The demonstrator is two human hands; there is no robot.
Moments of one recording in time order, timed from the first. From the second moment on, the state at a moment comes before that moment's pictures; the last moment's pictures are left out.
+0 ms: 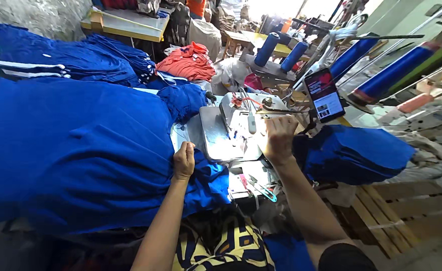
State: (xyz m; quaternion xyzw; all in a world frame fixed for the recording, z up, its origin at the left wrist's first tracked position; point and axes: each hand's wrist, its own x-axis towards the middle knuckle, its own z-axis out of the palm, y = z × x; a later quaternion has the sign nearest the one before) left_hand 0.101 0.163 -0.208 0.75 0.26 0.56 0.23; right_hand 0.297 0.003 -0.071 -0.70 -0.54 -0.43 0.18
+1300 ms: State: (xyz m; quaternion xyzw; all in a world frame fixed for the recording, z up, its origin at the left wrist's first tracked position) left_hand 0.035 0.086 -0.128 0.76 0.07 0.61 0.21; right_hand 0.197 -0.041 -0.213 -0.70 -0.55 -0.17 0.43
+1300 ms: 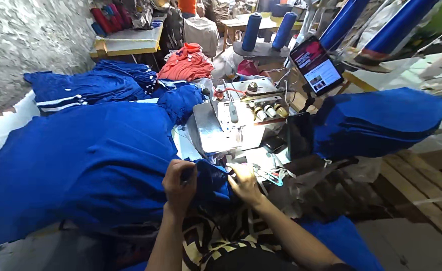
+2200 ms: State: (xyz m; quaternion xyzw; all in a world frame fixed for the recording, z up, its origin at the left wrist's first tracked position) left_hand 0.070 0.116 -0.059 0.91 0.19 0.32 0.20; right_hand 0.207 -0.030 -0.137 -0.60 -0.40 0.20 0.66
